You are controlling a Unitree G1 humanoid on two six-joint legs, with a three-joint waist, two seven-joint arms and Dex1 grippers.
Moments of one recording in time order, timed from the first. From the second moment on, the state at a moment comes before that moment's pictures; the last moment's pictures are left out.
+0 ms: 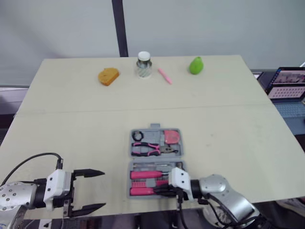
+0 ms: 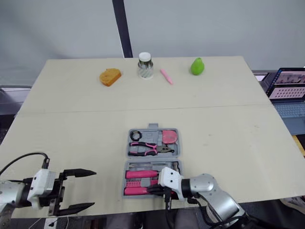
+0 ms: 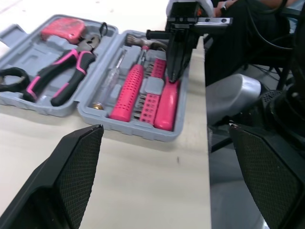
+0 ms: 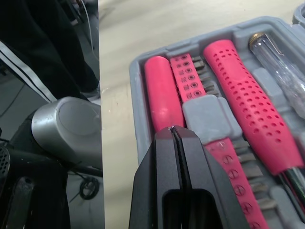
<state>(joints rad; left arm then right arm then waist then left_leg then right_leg) 0.39 0.79 0.32 -0.30 -0.51 -0.01 -1.29 -0.04 -0.55 0.46 -0.29 0.17 0.30 0.97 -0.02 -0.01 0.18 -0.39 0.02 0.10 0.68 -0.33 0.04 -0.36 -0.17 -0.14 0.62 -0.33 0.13</state>
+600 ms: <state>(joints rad) 0.25 0.72 0.27 -0.18 -0.51 0.11 -1.15 0.08 -0.90 -0.03 -0.59 0.45 0.63 1.02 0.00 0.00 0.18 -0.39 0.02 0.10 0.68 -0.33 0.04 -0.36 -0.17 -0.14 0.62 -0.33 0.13</state>
